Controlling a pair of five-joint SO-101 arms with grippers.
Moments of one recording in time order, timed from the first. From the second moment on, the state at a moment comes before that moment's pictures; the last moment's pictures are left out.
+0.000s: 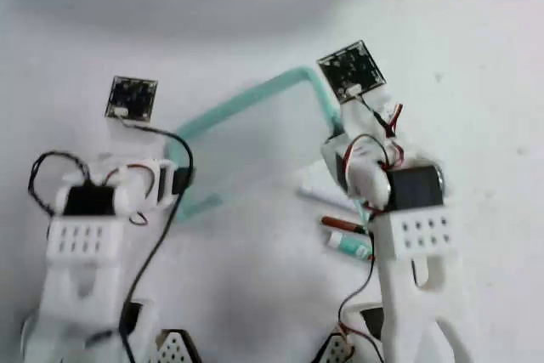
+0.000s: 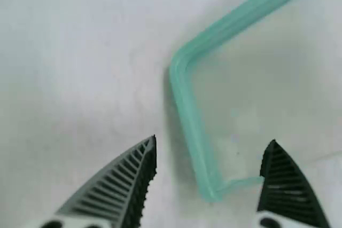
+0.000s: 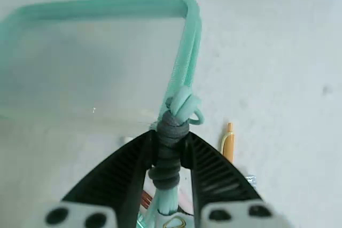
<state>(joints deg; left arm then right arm) -5.4 -48.6 52.7 60.9 -6.3 -14.8 -40.1 20.8 76.5 20.8</state>
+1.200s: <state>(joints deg) 8.7 -78.5 65.4 56.3 -26.3 -28.7 -26.2 -6.9 98.4 22.9</state>
